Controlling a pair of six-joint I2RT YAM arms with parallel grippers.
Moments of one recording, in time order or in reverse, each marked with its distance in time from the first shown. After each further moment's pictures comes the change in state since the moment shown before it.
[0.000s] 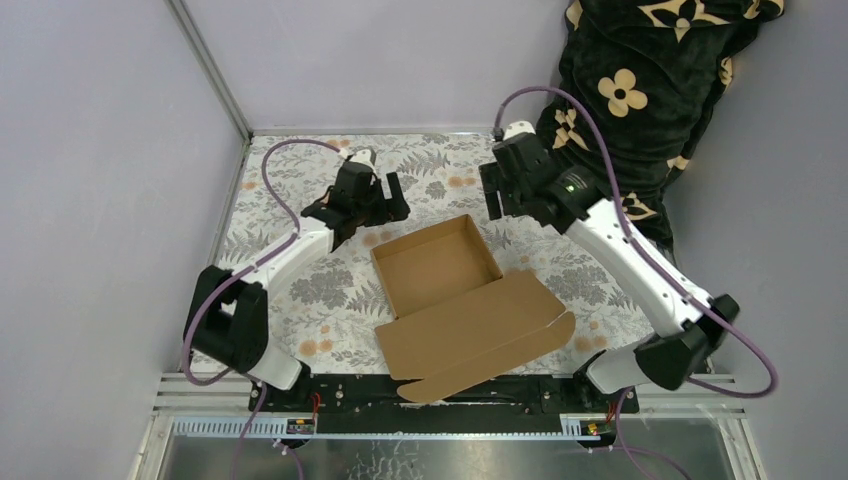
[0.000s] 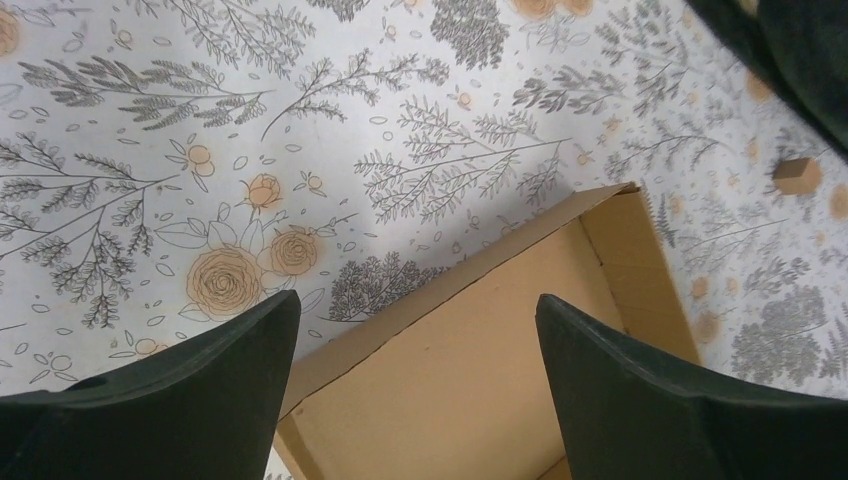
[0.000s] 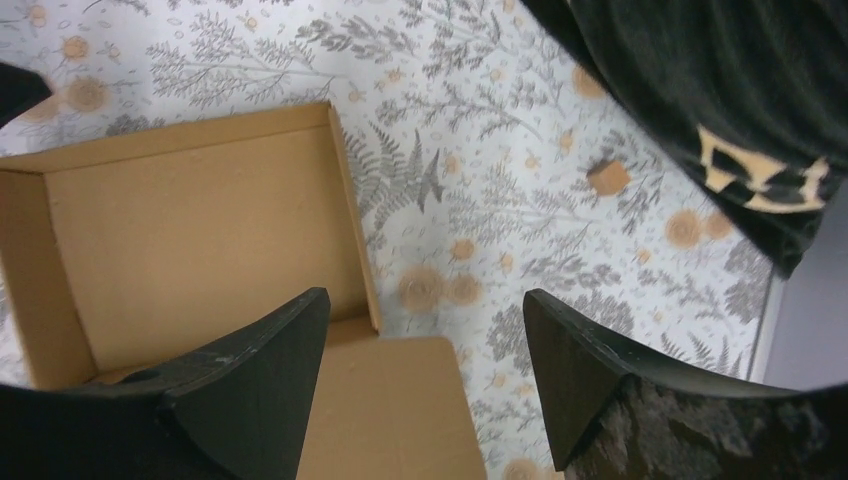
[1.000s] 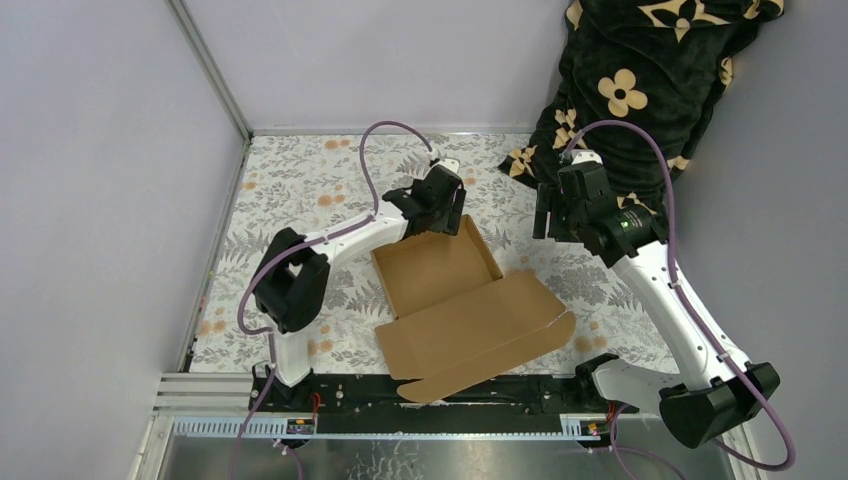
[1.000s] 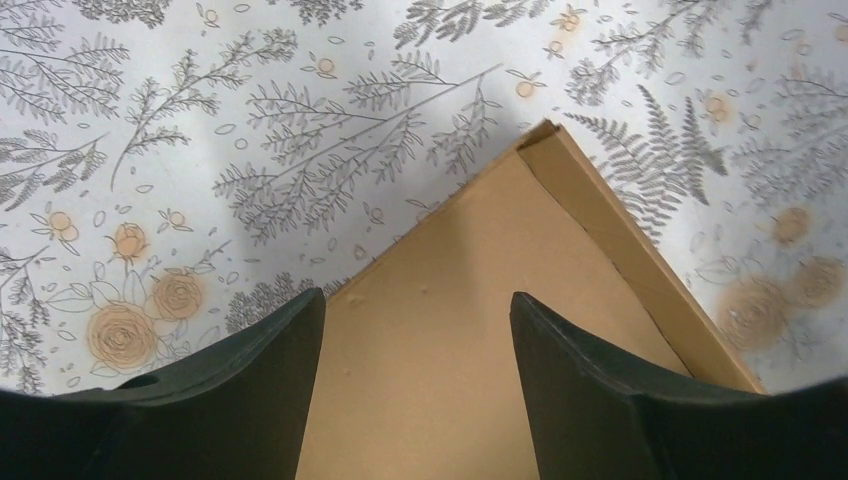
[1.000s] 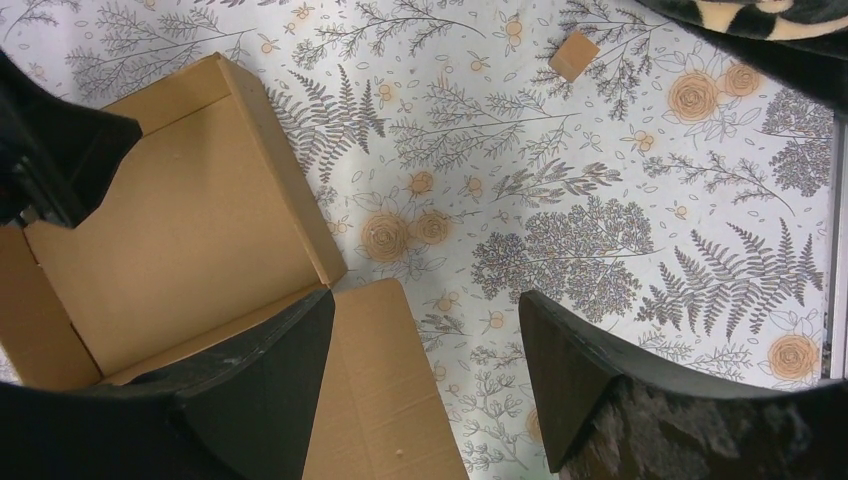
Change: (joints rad) left arm -0.314 0.366 0.394 -0.240 -0.260 0.153; right arm -0.251 -0.341 -0.374 0.049 -0.153 0.129
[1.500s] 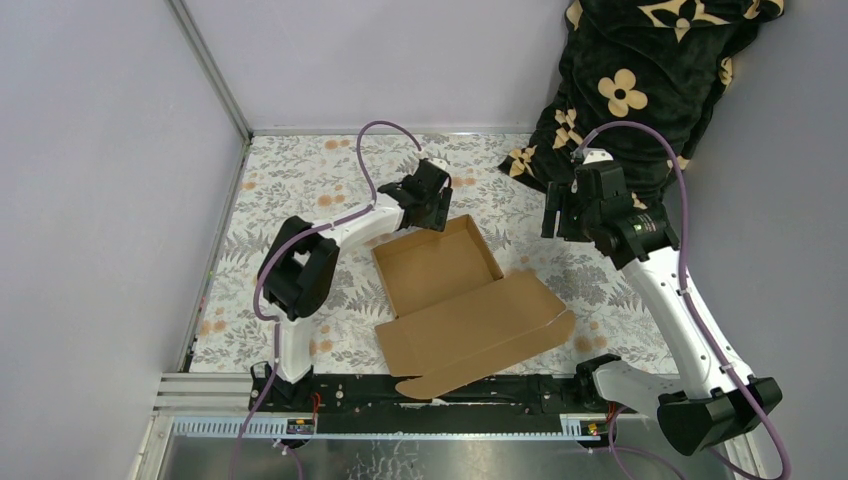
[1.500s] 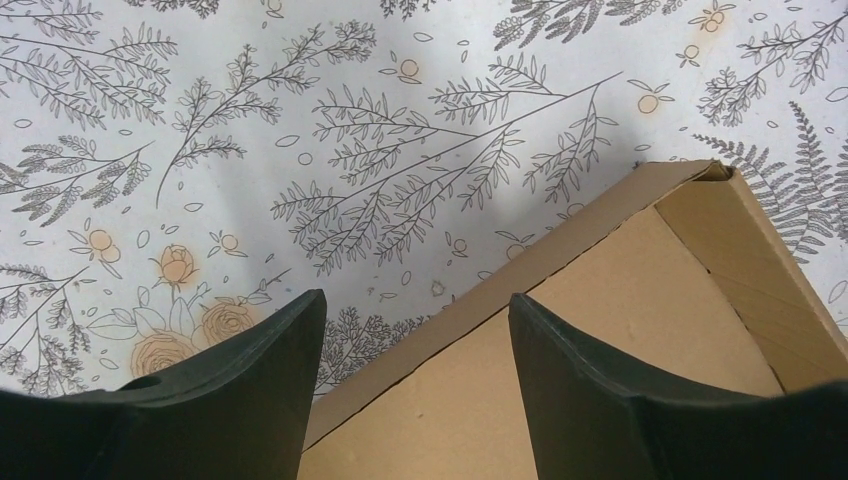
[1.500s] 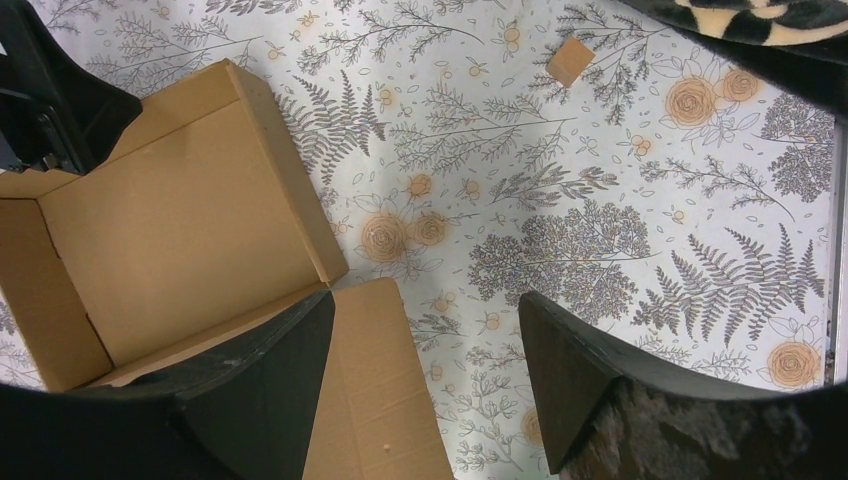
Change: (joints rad) left arm 0.092 0.110 0.035 -0.003 0.015 0.069; right arm -0.082 -0.035 0.000 0.000 -0.083 -0.047
